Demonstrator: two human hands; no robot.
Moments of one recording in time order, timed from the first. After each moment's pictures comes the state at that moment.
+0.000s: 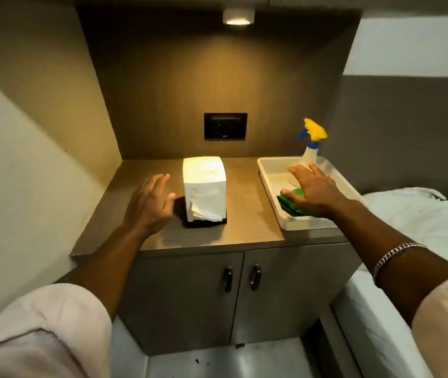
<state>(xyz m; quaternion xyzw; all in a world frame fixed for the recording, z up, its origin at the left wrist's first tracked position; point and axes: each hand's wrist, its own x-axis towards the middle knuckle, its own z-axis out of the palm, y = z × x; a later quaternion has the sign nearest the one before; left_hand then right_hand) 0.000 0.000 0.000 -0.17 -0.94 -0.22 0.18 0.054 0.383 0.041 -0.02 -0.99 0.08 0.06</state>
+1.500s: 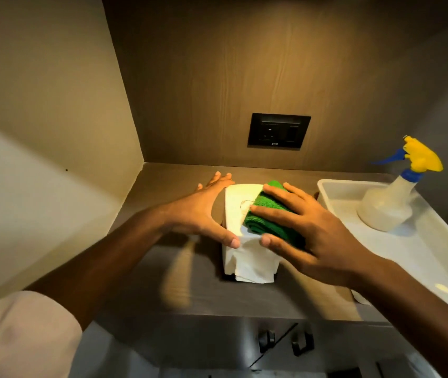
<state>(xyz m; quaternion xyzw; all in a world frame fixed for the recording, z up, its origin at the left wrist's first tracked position) -0.117 0.008 0.045 -0.27 -0.89 -0.29 -0.21 -0.010 0.247 0.071 0.22 -0.96 0.19 0.04</state>
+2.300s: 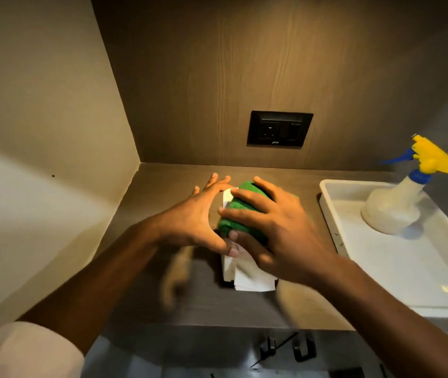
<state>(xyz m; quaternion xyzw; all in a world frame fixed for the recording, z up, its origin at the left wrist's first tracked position) -0.115 0.010 0.040 -0.24 -0.89 -0.33 -0.21 -0.035 0.210 0.063 0.26 -0.95 0.15 0.12</state>
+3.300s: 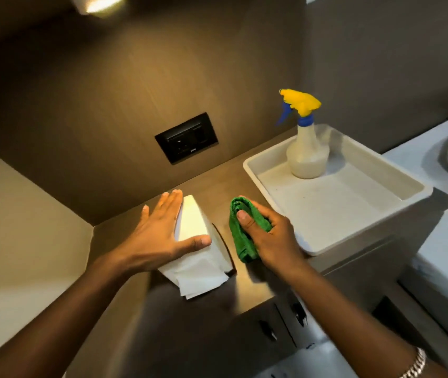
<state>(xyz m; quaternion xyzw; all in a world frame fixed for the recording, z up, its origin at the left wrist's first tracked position) -0.097 0.084 0.073 -0.31 -0.94 -0.06 -0.14 0.012 0.272 -0.019 -0.13 -0.64 0.73 0.20</state>
